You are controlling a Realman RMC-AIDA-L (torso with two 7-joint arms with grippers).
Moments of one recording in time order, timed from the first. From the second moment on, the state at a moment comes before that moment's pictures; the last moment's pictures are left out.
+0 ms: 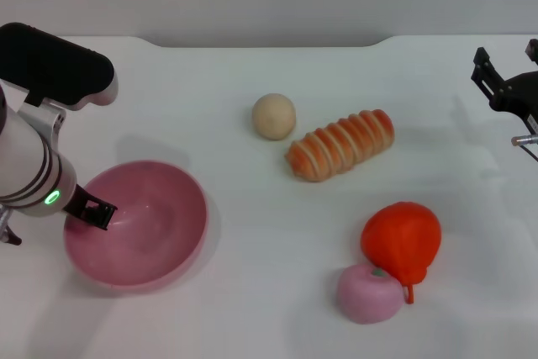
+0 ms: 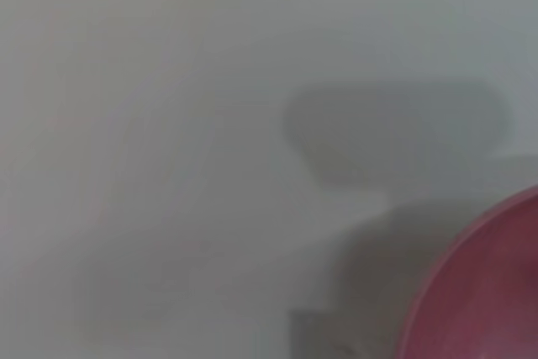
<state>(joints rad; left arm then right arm) -0.41 -2.06 1.77 1.48 -0.15 -1.41 -0.06 0.43 2.08 -1.92 -0.27 0.45 -0.94 0.14</state>
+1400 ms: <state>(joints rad) -0.41 -2.06 1.63 1.67 -0.12 -1.25 -0.02 0.36 2.07 -1.95 -0.69 0.27 -0.45 0.17</state>
